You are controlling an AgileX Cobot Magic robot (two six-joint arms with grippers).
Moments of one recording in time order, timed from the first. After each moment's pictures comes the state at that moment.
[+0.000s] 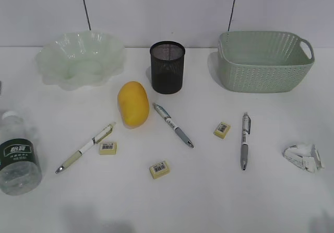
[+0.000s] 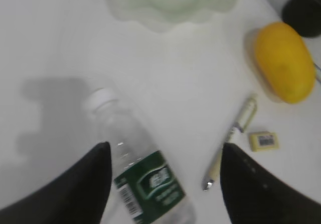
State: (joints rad) left arm -0.16 1.03 -0.68 -0.07 0.55 -0.06; right arm 0.06 -0.01 -0.50 -0.08 1.04 0.04
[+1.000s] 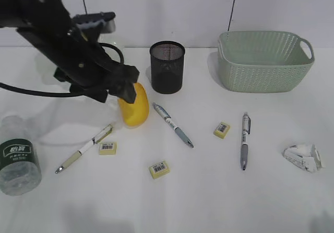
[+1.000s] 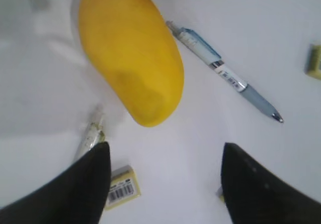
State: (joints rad) left arm -0.53 1.77 -1.21 -0.20 0.65 -0.12; right arm 0.06 -0.01 -0.50 -0.08 1.04 0.04
